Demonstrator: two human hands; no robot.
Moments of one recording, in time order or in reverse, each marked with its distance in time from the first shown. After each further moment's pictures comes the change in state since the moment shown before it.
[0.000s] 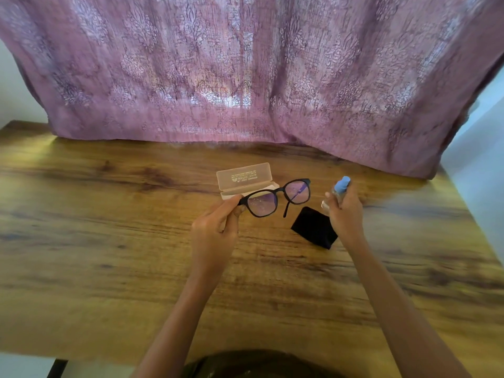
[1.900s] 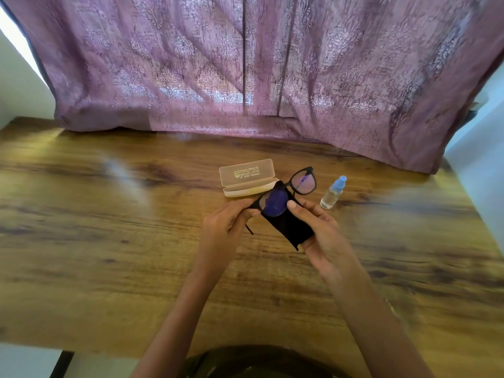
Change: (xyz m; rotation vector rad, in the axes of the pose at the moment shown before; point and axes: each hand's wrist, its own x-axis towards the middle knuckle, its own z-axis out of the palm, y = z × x) left_hand 0.000 0.000 0.000 -0.138 -0.199 -0.013; right_hand -0.085 -0.098 0.004 1.029 -0.348 0.643
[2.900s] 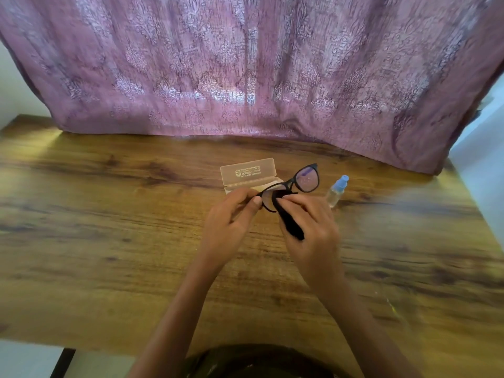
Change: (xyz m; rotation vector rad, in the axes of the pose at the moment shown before) left_hand 0.012 0.008 -0.002 -0.265 -0.123 -0.208; right_hand -0.006 0.020 0.000 -1.348 0.073 -1.363
